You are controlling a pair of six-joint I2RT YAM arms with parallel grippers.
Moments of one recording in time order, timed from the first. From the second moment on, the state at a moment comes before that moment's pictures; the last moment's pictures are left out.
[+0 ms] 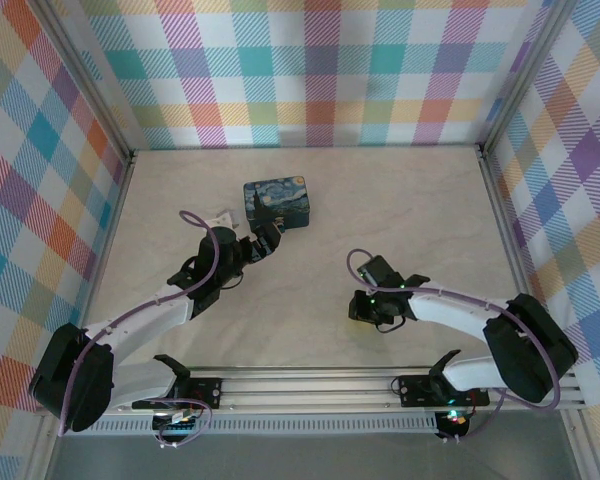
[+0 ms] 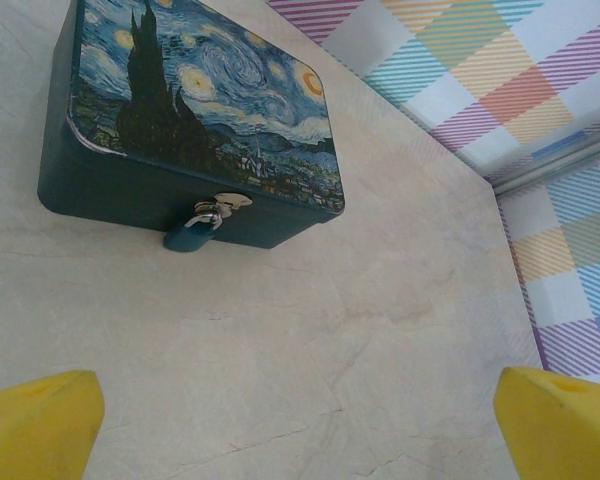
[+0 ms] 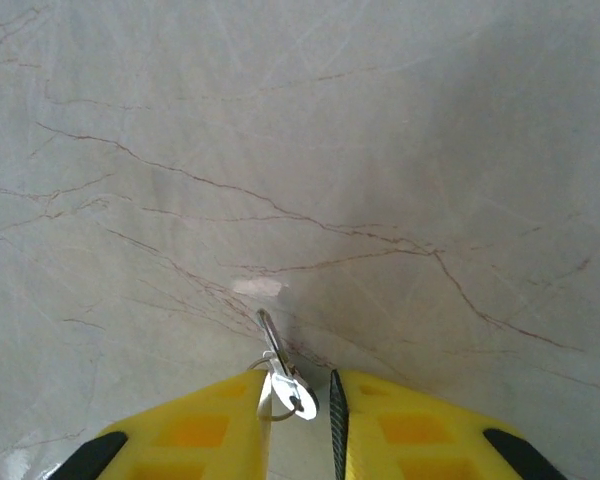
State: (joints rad) left arm -0.55 1.18 0.60 0.15 -0.07 -0.86; right arm 0.69 1.33 0.55 -0.41 -0.17 0.80
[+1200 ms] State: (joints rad) left arm -0.55 1.13 0.74 0.21 0.39 -0.70; right arm 0.73 1.01 0.64 -0.24 -0.19 0.38
